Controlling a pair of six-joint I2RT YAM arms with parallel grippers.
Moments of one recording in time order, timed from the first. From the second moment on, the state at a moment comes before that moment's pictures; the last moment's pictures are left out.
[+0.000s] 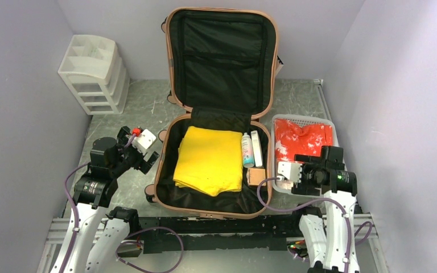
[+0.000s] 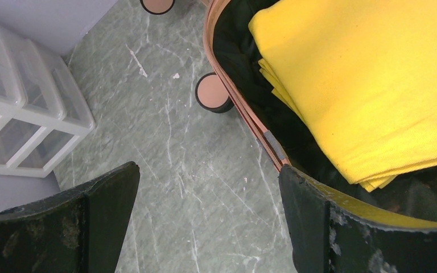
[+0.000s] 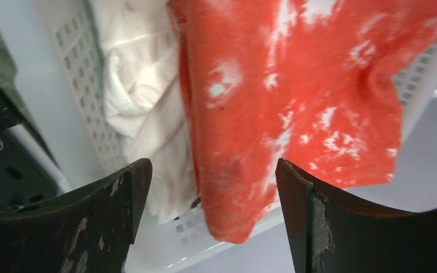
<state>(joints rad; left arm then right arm) -0.17 0.57 0.76 -0.61 0.26 0.51 -0.21 0.67 0.74 -1.22 -0.25 -1.62</state>
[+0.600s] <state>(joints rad) -0.17 0.57 0.76 -0.61 0.26 0.51 -0.21 0.81 0.66 -0.96 -0.32 -1.62</state>
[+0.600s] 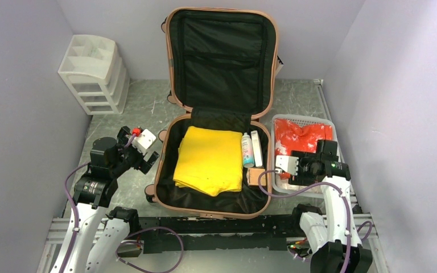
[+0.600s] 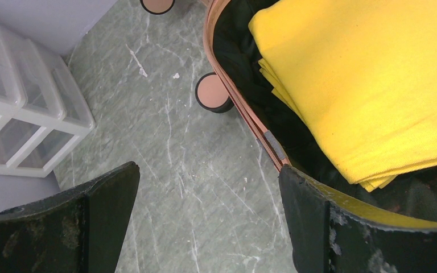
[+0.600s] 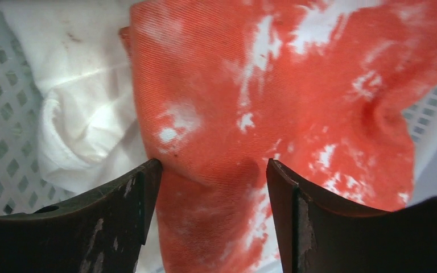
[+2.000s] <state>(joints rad) -0.17 0.73 0.82 -0.67 0.31 0.57 0.03 1.18 1.32 -1.03 -0.81 -0.90</state>
